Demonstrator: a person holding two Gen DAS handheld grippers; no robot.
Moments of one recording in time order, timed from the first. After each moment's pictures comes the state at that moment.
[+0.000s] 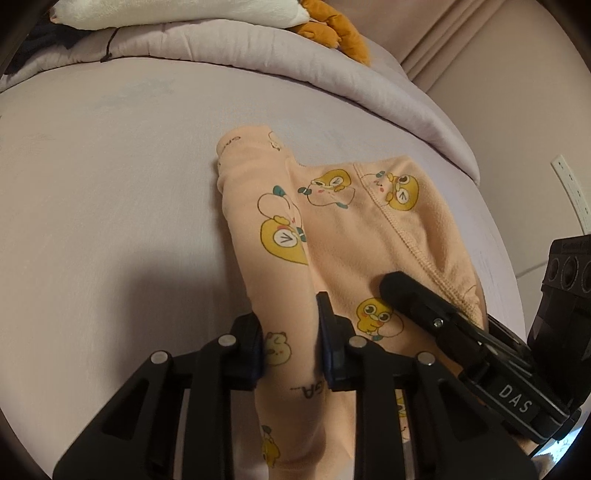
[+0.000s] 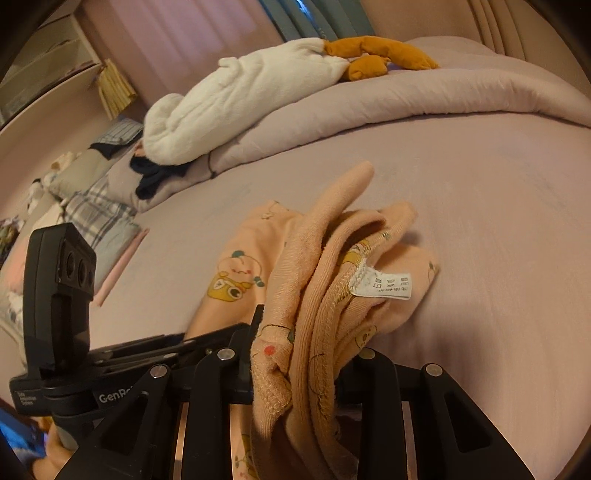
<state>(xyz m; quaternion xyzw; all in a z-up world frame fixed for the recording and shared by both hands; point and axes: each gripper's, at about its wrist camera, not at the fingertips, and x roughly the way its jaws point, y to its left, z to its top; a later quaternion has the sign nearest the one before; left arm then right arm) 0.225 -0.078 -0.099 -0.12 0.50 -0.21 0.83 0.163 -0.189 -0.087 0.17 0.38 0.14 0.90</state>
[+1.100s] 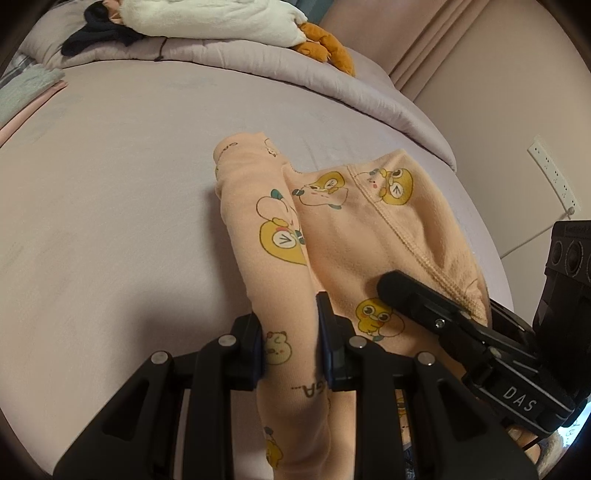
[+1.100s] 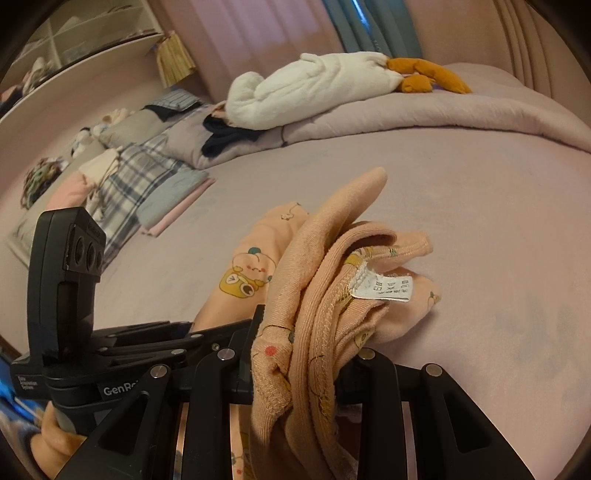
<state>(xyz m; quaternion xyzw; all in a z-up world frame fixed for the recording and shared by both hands) 0.079 -0.042 -0.071 -0.13 0.47 -0.20 0.85 0.036 -0.124 -0.055 0.11 0.37 0.20 0.90</state>
